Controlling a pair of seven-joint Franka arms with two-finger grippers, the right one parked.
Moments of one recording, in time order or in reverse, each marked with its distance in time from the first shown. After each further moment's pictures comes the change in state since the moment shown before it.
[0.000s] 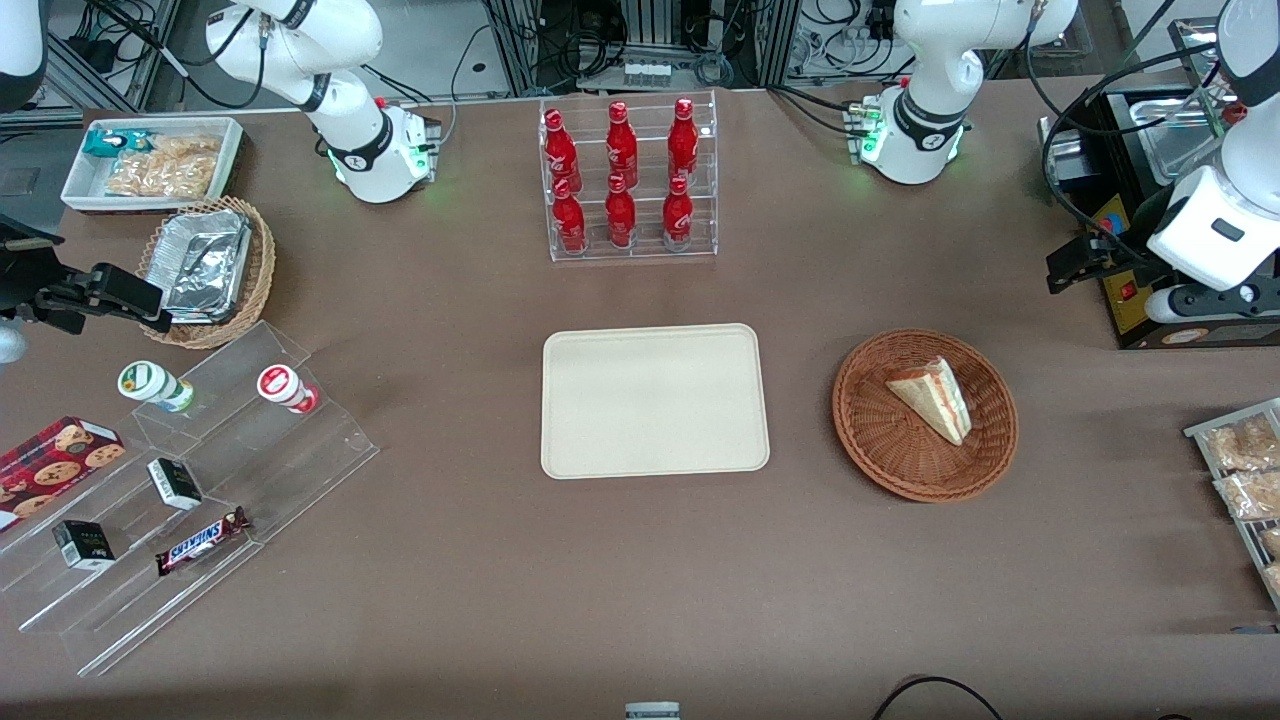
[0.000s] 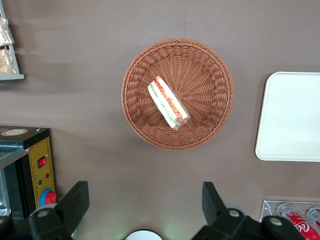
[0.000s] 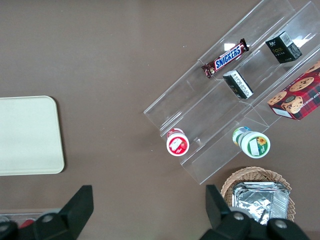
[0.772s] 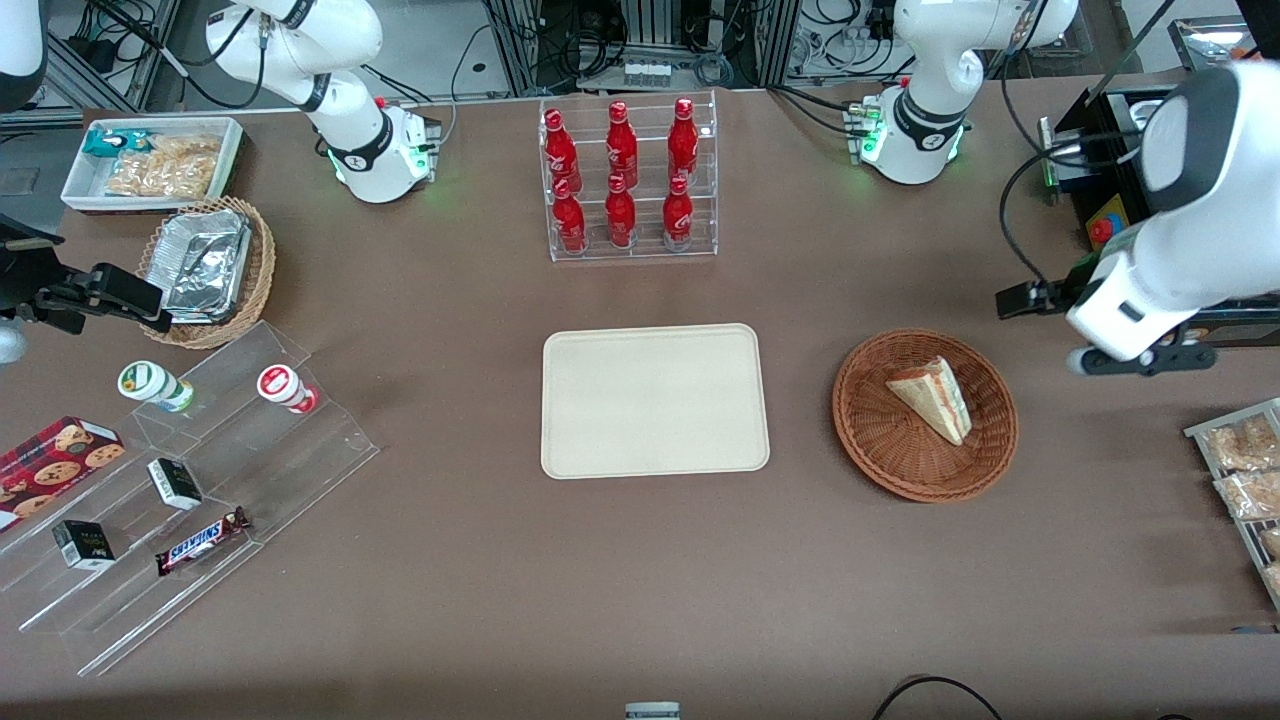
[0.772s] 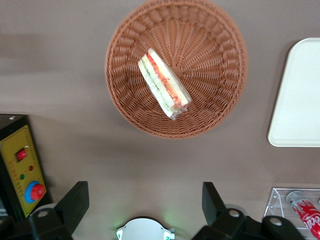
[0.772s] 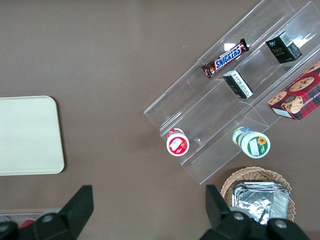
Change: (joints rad) arm -0.019 0.146 -0.002 -0.079 -0.015 0.033 0.001
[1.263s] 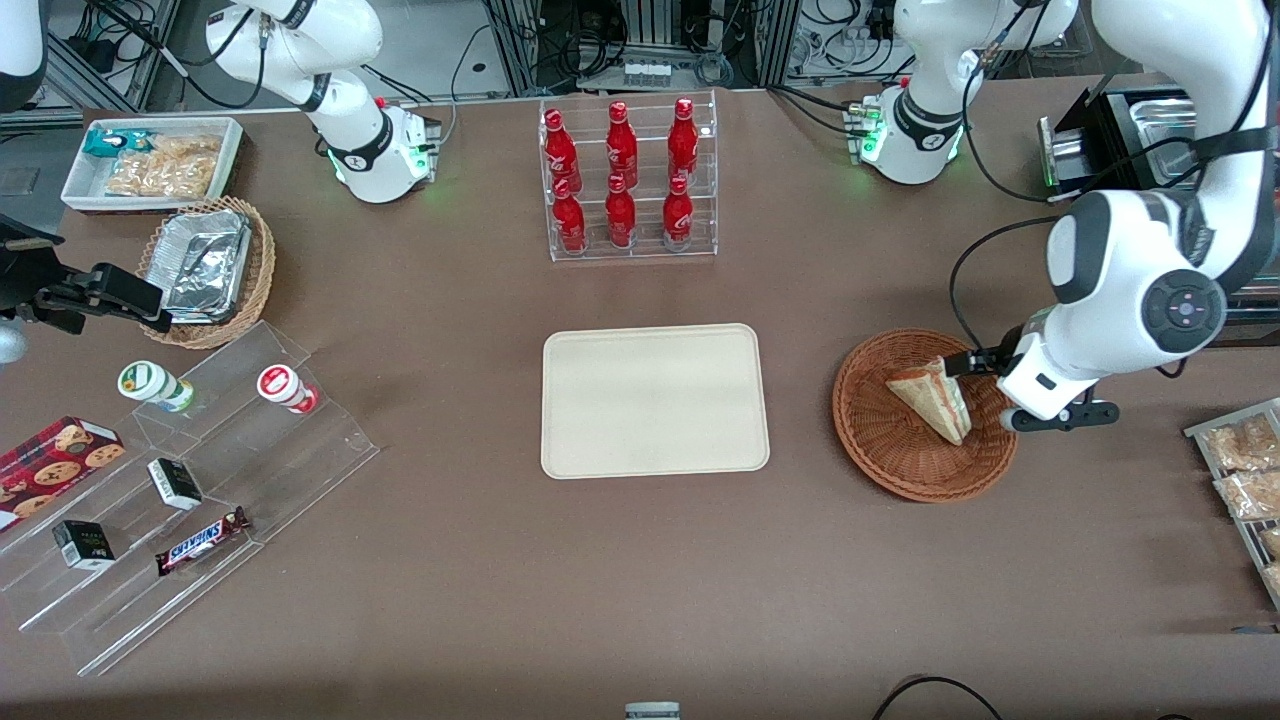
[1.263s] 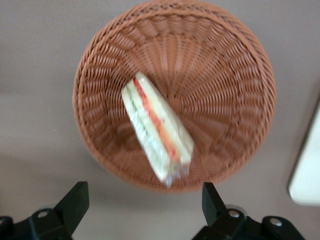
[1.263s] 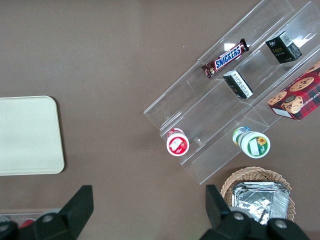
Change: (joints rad) arm -0.001 0.072 0.000 -0.272 -0.014 0.447 -0.078
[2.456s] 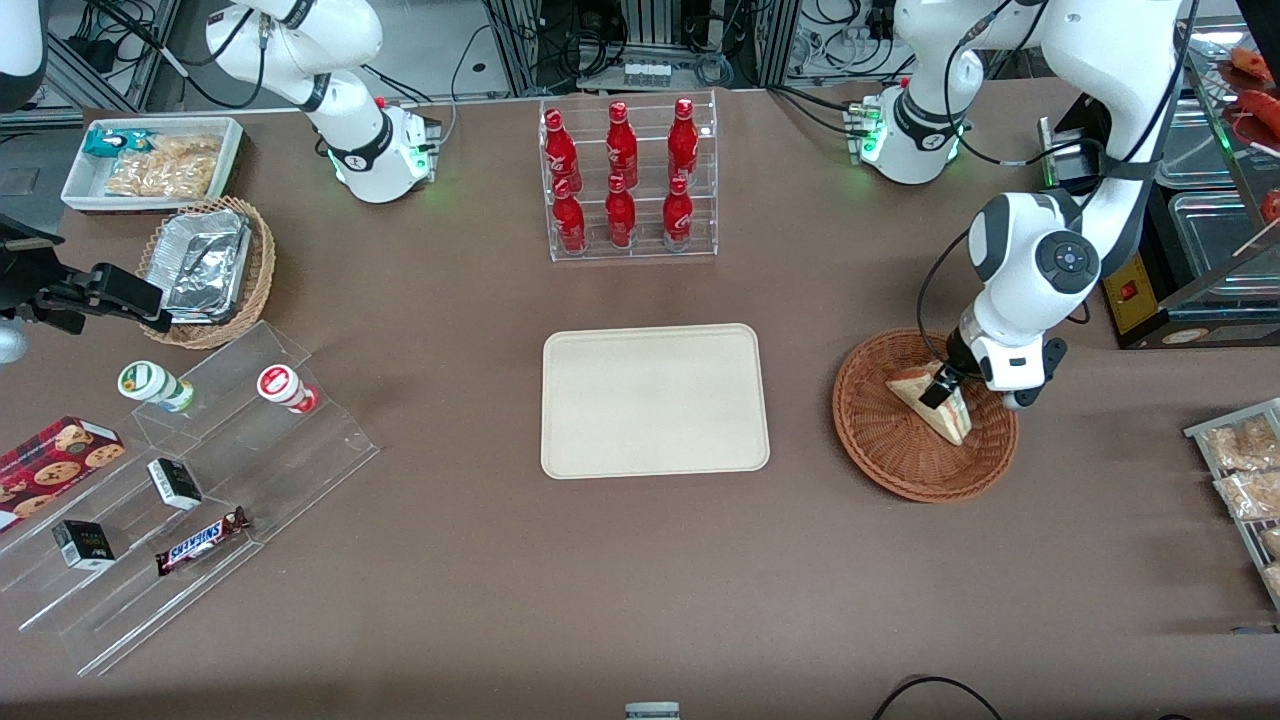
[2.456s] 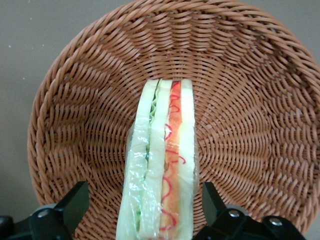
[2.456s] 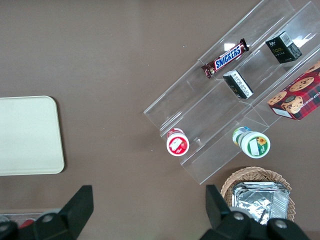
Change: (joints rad) arm -0.002 -0.015 -0.029 -0.388 -0.001 0.605 -0.774
